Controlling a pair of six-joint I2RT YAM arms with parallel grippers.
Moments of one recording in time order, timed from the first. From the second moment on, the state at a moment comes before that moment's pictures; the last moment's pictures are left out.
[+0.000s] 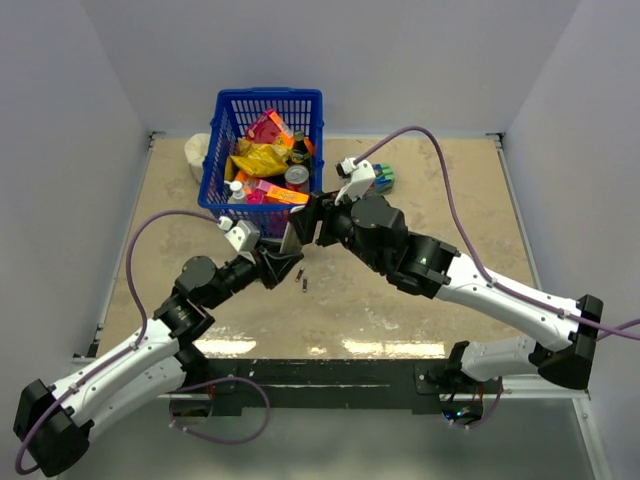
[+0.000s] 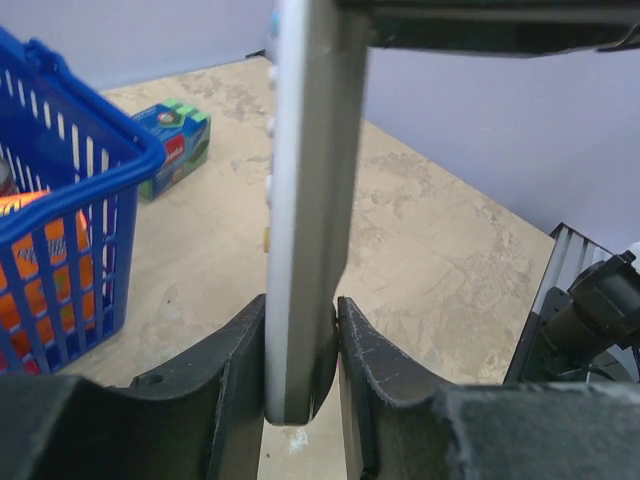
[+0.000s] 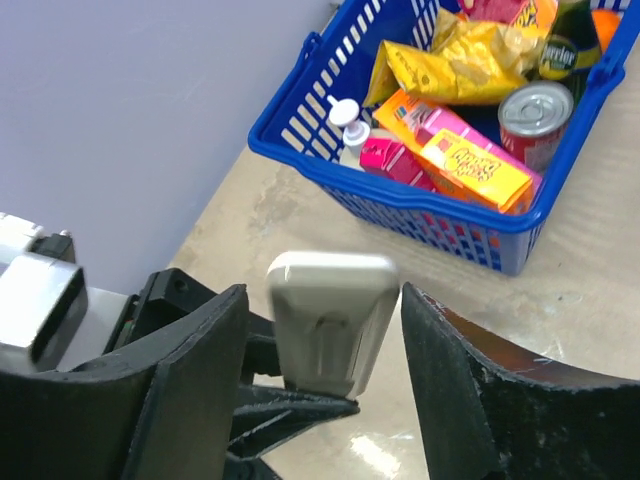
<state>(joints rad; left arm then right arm) -0.70 0.72 0.44 0.34 0.21 -0.26 1.08 1.27 1.29 -0.21 0.40 0.51</state>
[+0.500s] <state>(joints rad) -0.70 0.65 0.33 0.39 0.18 -0.43 1.08 1.05 1.14 -0.13 0.21 0.08</state>
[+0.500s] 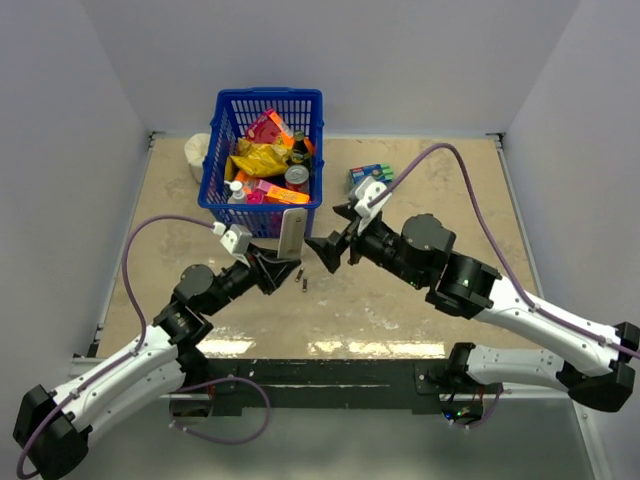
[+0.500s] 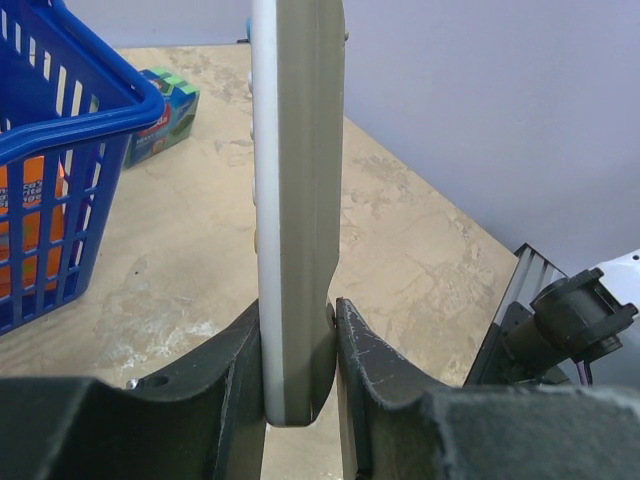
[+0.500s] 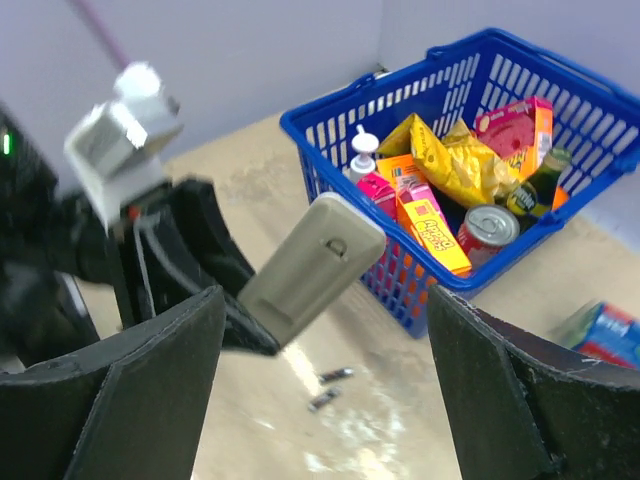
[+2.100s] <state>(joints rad) -0.70 0.61 0.50 0.11 0.21 -0.35 1.07 1.16 1.08 -0.03 -0.07 -0.65</state>
